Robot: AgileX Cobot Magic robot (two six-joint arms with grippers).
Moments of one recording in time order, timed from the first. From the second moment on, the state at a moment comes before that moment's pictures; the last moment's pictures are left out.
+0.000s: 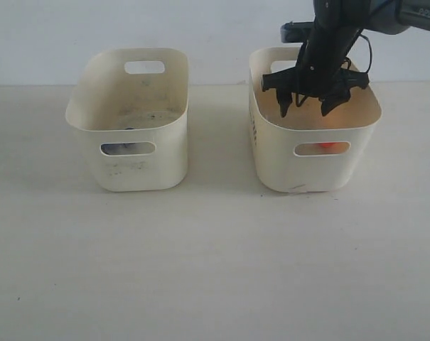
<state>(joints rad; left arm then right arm) 0.00 0.00 0.00 -0.05 0.30 0.02 0.31 2.31 -1.98 -0.08 1.00 0.28</state>
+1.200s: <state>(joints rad) 0.00 0.00 0.00 -0.05 0.30 0.02 0.32 2.36 -1.98 -0.13 1.02 0.29</state>
